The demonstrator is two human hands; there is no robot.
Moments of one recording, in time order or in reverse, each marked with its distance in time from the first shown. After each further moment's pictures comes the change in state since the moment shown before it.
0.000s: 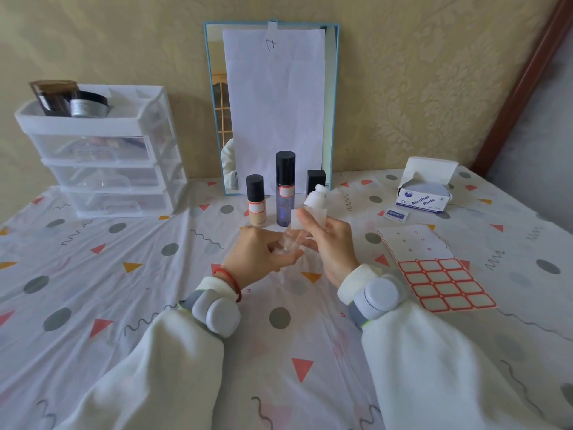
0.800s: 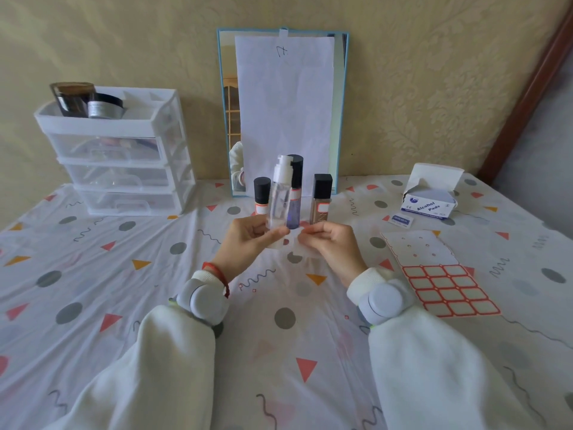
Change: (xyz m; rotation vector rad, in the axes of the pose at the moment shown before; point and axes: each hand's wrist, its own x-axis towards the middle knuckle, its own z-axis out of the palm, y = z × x) left_hand 0.001 0.000 -0.023 -0.481 0.064 -0.197; right_hand 0.008 0.007 -0.014 -0.366 -0.065 -0.027
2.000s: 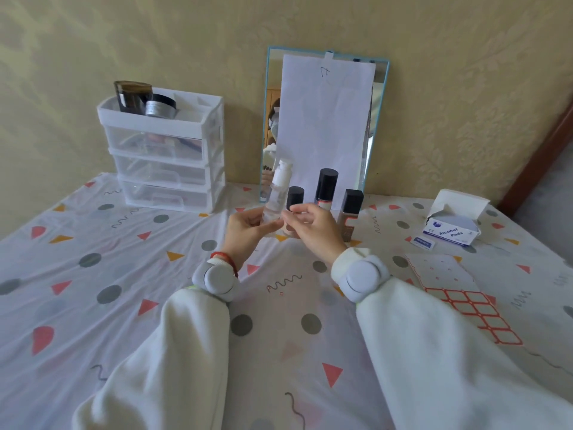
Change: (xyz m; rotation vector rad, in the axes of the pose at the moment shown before) left_hand 0.006 -0.008 -0.050 -0.005 0.256 -0.054; right_hand 0.029 -0.042 0.074 -0.210 -0.120 -0.105
